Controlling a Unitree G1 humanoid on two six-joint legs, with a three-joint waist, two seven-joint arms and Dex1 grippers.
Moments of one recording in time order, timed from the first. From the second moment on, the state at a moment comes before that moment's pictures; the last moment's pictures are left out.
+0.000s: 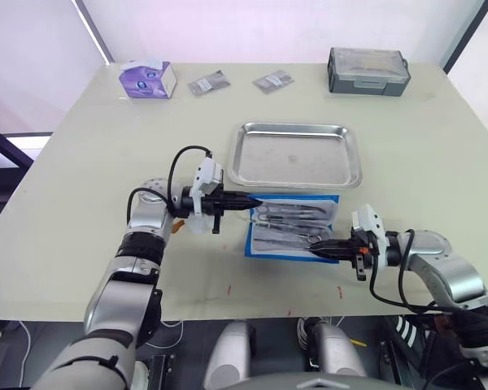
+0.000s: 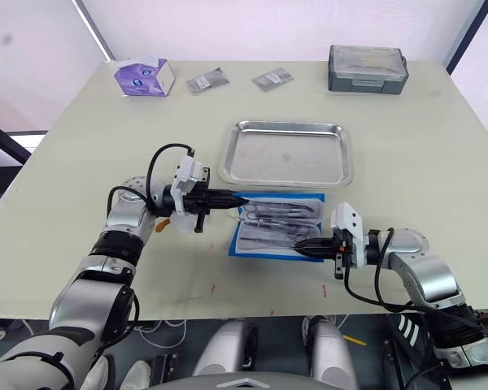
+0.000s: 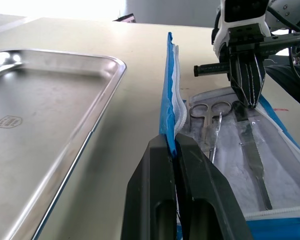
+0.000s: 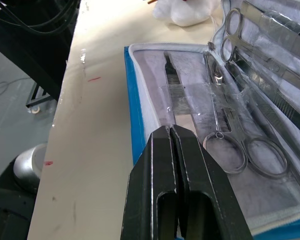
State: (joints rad) left arm -0.74 0.47 -0.09 0.72 -0.32 -0.11 -1.56; right arm -0.22 -0.60 0.16 -0.13 0.43 0.38 1.19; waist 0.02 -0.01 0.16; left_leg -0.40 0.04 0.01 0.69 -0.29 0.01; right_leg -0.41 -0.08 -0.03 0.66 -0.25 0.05
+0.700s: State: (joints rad) left arm -0.89 0.41 -0.13 1.01 -0.08 -0.24 -1.35; right arm -0.16 -0.61 0.19 -0.09 0.36 0.28 1.19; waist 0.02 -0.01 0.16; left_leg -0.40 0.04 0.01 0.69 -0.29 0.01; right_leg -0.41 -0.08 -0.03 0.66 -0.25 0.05
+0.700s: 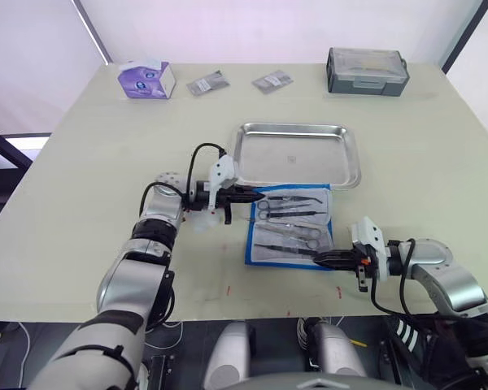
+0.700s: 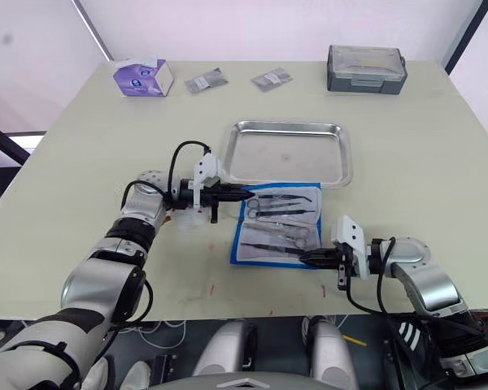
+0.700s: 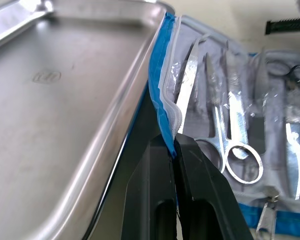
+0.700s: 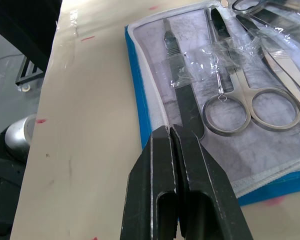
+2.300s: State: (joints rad) left arm -0.83 0.42 -0.15 0.87 -0.01 -0.10 -1.40; right arm -0.06 -0.63 0.19 -0.20 0.36 0.29 1.17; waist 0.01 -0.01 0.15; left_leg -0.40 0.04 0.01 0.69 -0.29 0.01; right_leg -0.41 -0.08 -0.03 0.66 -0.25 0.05
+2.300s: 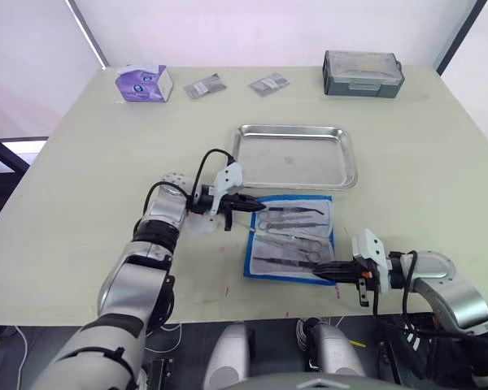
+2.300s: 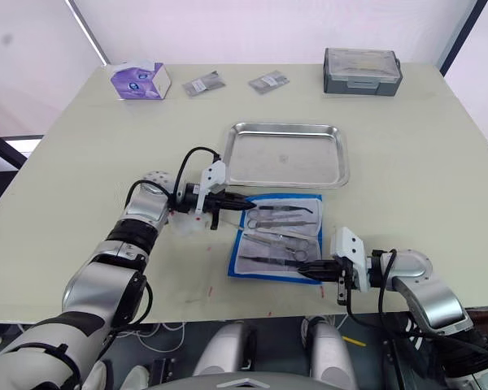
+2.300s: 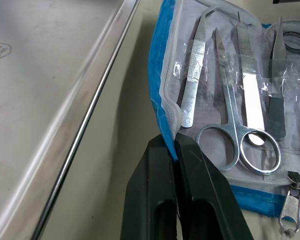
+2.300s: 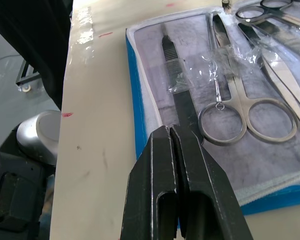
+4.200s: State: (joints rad) left arm -0.72 0.49 -0.12 0.57 -0.16 0.06 -1.40; right arm -0.10 -0.59 0.06 -0.21 0.44 0.17 1.12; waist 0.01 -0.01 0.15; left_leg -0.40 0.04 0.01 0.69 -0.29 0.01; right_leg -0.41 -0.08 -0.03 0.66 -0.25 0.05
